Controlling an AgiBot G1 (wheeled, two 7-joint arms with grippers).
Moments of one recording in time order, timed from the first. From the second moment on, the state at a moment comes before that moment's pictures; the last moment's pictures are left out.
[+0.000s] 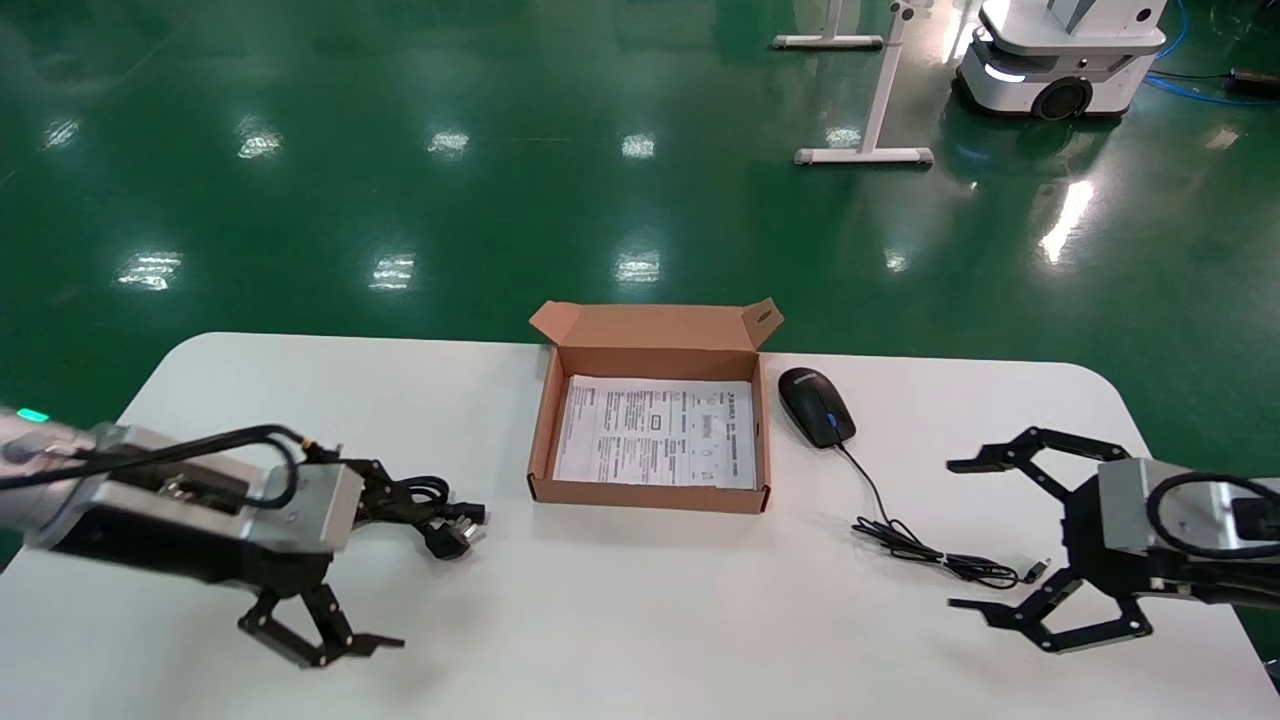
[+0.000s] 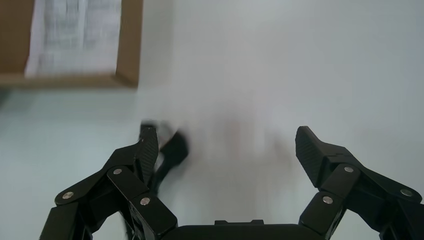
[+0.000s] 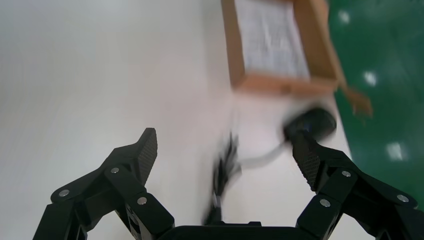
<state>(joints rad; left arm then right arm) -1.60 0.76 0.85 -0.98 1.45 1.56 -0.02 1.37 -0.60 -0.56 0.78 -1.24 -1.55 -0.37</state>
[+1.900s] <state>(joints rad) -1.77 1.08 0.95 -0.15 1.68 1.36 0.44 1.61 -0.92 -0.69 0.07 -1.52 -1.40 -0.77</state>
